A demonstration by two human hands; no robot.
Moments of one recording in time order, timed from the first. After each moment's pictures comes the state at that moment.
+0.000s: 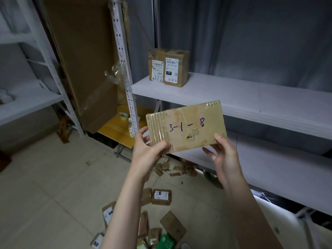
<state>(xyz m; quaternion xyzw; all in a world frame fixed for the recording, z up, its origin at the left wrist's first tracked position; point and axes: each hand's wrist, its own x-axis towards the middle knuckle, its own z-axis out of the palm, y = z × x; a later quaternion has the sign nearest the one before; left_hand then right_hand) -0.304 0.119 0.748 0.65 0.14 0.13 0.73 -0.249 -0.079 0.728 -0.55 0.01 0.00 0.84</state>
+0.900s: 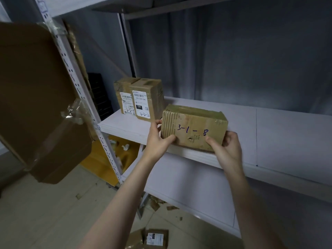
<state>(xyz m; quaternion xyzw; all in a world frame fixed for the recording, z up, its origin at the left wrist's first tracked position) 0.044 0.042 0.762 0.78 0.03 0.17 0.60 0.056 -0.167 0.748 -0.73 0.04 -0.13 0.67</state>
